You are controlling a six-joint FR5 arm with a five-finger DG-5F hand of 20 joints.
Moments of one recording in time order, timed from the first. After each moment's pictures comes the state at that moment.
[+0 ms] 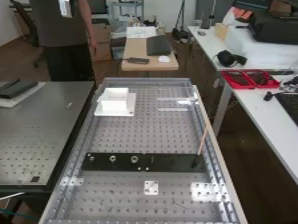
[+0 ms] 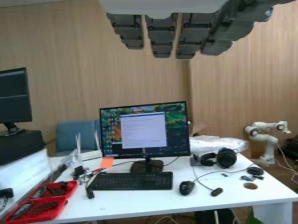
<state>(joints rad) 1.57 -1.56 -1.59 -3.16 -1.56 -0.69</state>
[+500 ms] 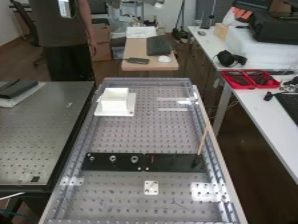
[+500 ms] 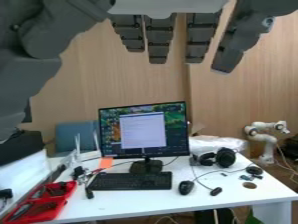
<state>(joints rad) 1.57 -1.56 -1.60 -3.15 -1.55 -0.68</state>
